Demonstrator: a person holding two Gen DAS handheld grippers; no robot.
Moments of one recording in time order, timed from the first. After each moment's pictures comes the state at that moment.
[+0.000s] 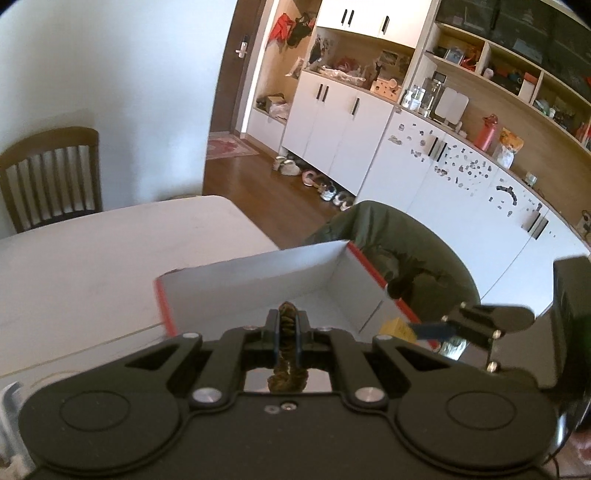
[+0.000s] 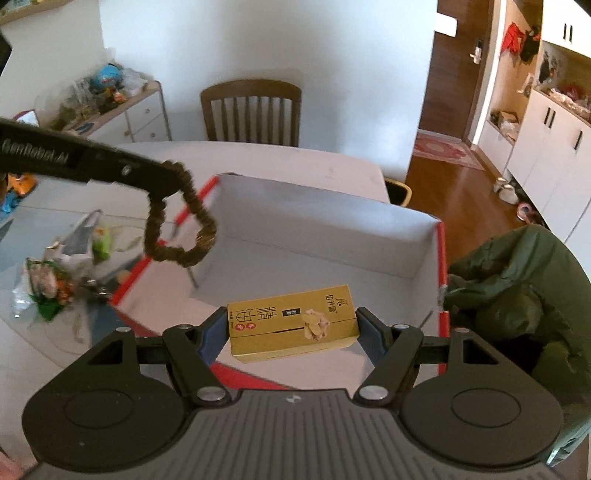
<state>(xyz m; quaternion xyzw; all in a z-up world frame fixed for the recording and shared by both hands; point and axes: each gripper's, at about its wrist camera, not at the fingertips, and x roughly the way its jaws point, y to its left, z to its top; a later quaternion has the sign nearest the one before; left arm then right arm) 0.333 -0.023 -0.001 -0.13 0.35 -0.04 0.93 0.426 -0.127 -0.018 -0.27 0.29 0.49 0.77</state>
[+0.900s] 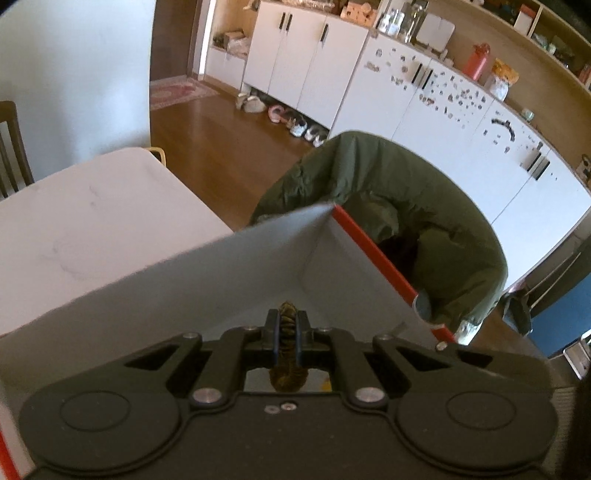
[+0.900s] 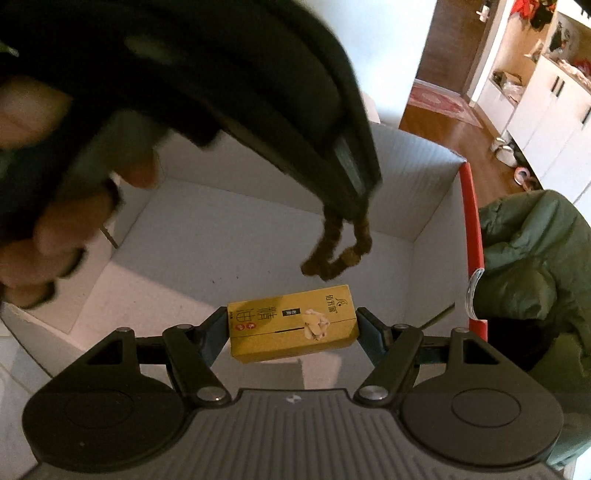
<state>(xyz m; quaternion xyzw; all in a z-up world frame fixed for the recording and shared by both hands) 0.492 -0.081 -0.097 -0.10 0.45 -0.09 0.88 0.485 -0.075 -0.091 -0.34 0.35 0.45 0.75</state>
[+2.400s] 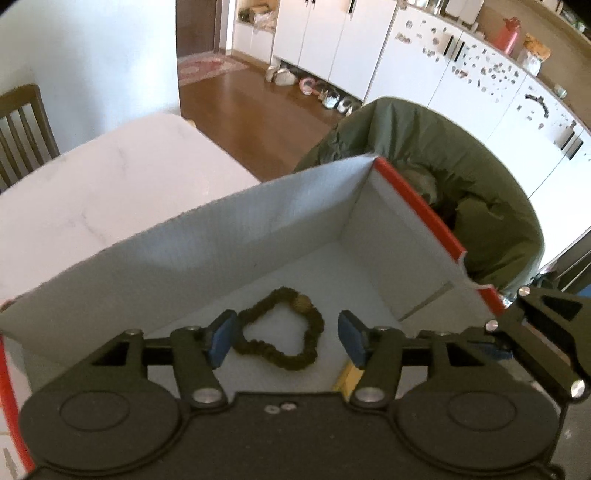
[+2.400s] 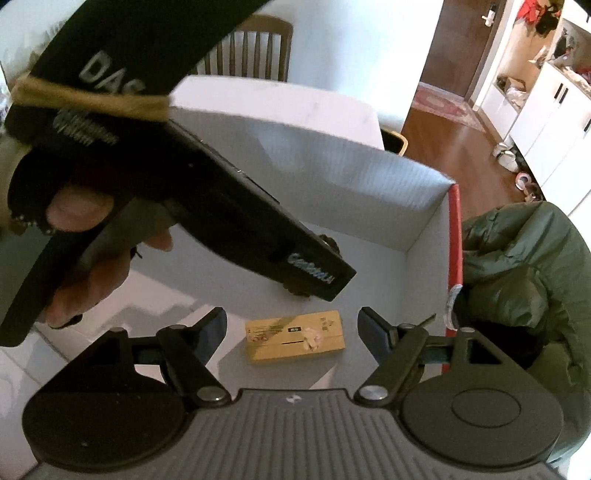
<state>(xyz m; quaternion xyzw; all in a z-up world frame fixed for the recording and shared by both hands) 0.483 -0.077 -0.102 -0.08 0.49 -0.03 0.87 0.445 -0.099 -0.087 -0.34 0.35 0.45 0.75</state>
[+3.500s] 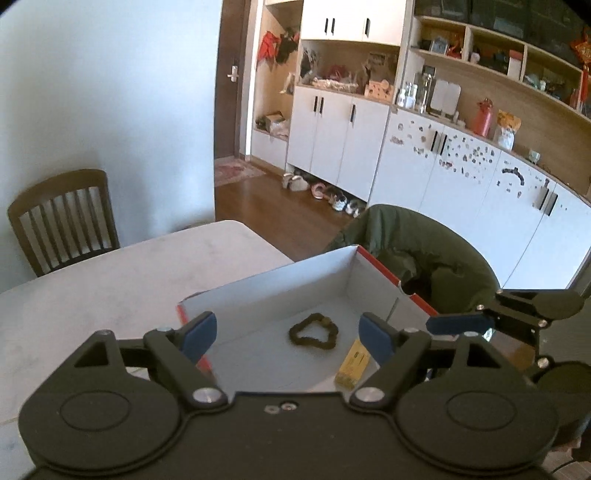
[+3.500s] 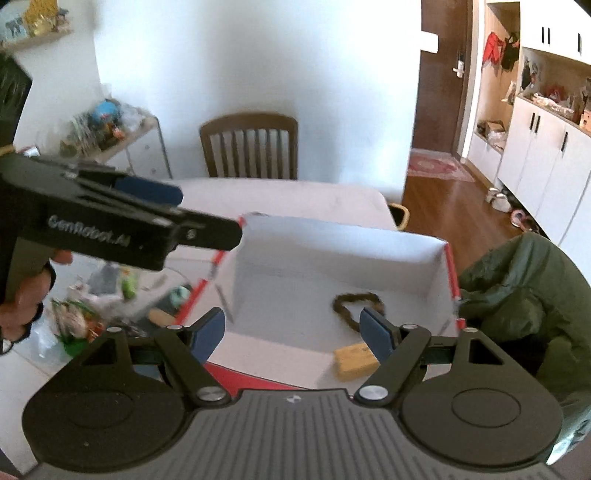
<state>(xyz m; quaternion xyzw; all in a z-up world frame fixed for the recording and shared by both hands) 0.304 -0.037 0.014 -0.07 0.32 0.01 0.94 0.349 -0.142 -0.029 -0.22 0.26 0.49 0.80</state>
